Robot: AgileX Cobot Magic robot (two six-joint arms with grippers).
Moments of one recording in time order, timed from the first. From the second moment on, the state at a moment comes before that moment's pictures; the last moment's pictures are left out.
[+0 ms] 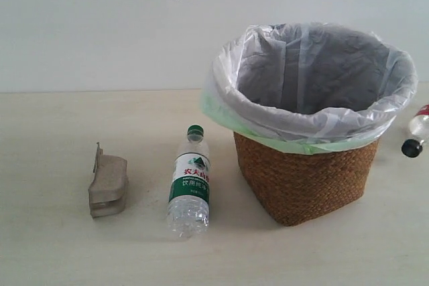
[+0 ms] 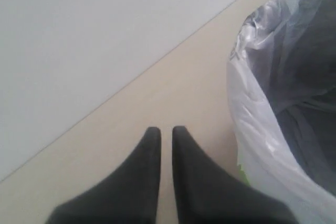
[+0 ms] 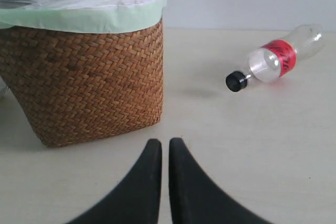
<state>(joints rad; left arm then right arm) -0.53 1.80 -1.84 -0.02 0.79 0.25 0.15 0.01 0.00 -0.02 0.33 0.03</state>
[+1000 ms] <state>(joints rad) -0.35 1.67 -1.40 0.06 1.02 -0.03 0.15 0.01 0.00 -0.02 0.33 0.03</state>
